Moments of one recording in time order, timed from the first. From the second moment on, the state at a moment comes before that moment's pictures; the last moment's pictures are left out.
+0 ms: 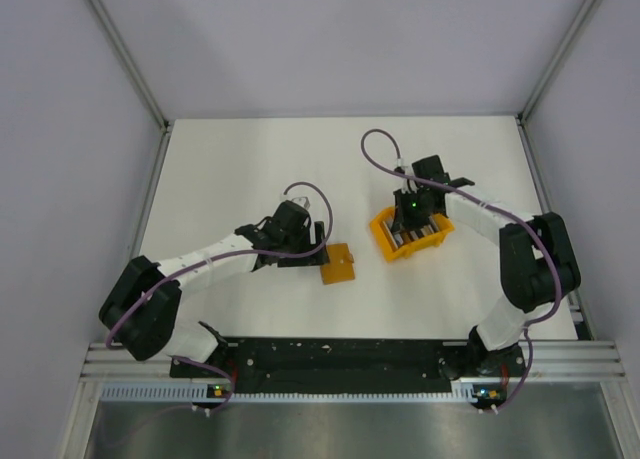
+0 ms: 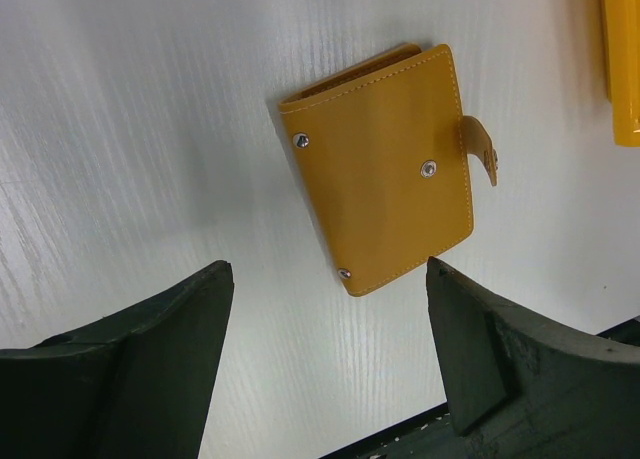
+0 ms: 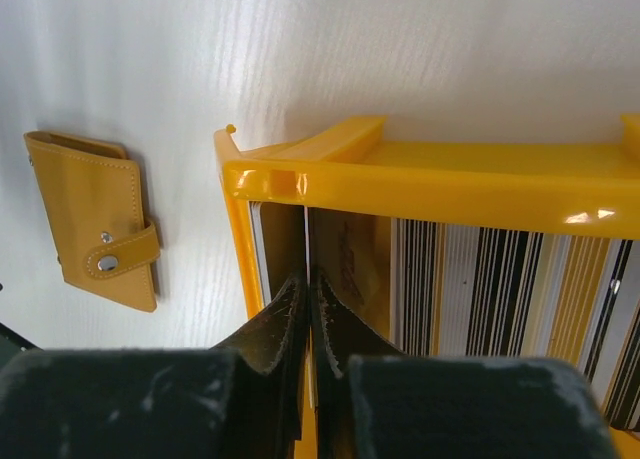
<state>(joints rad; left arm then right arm) -0.69 1.41 0.80 -0.32 0.04 -0.68 0.34 1.66 1.07 -0.48 -0.33 0.20</state>
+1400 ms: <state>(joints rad) -0.69 1.42 0.82 -0.35 -0.01 -0.68 0.63 1.45 1.22 -0.68 0.40 0.50</state>
